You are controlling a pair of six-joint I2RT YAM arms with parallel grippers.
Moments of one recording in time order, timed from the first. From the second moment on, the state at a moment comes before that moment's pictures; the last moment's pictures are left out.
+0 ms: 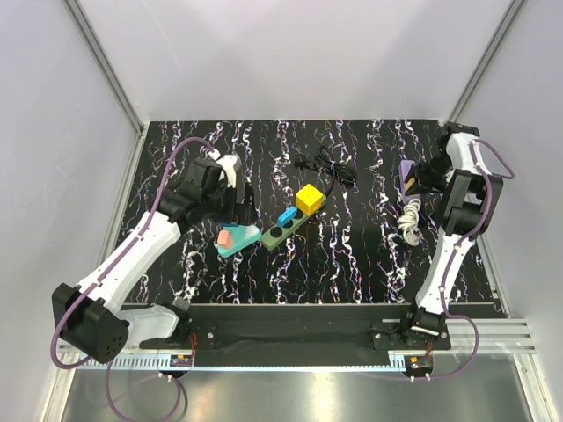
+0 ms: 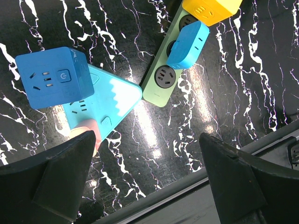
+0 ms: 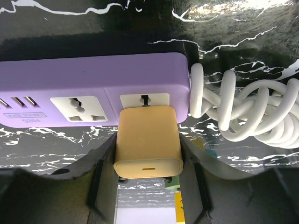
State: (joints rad) left arm -0.47 1.21 1.10 -0.71 0.15 -0.29; right arm -0.26 2.30 2.00 -1.26 -0.11 1.43
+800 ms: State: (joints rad) left arm -0.47 1.21 1.10 -0.71 0.15 -0.29; right arm -0.21 2.22 1.87 -1.14 -0.02 1.45
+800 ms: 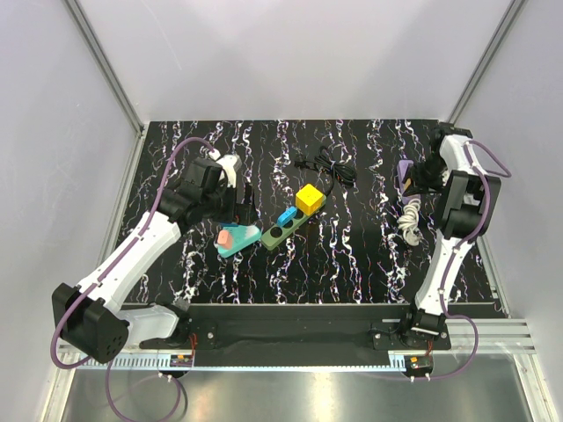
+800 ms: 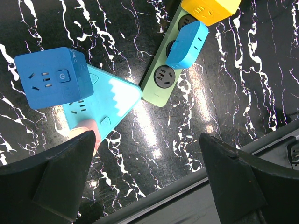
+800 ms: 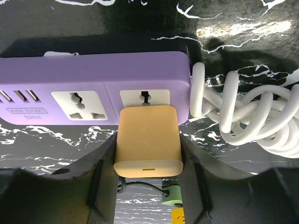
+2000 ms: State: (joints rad) left arm -0.47 1.21 1.10 -0.71 0.15 -0.29; right arm -0.21 2.10 2.09 -1.19 -0.07 1.04
